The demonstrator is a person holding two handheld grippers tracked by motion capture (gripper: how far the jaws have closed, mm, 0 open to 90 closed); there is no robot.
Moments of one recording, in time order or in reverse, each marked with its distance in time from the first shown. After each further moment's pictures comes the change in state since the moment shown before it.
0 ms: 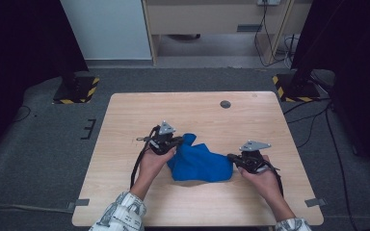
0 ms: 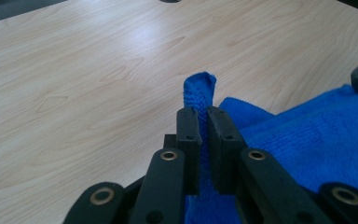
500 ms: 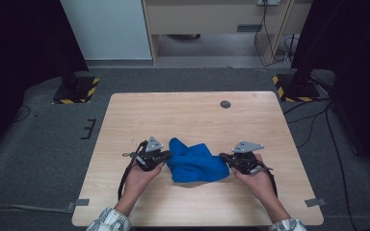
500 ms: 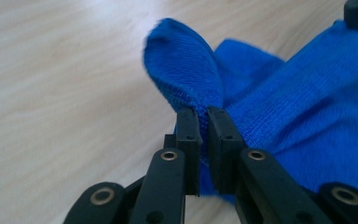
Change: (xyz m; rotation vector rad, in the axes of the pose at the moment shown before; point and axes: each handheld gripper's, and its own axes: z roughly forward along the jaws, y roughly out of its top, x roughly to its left) left arm -0.004 -0.052 -0.036 0.053 0.018 0.008; right arm 0.024 0.012 0.006 -0.056 0.036 -0.085
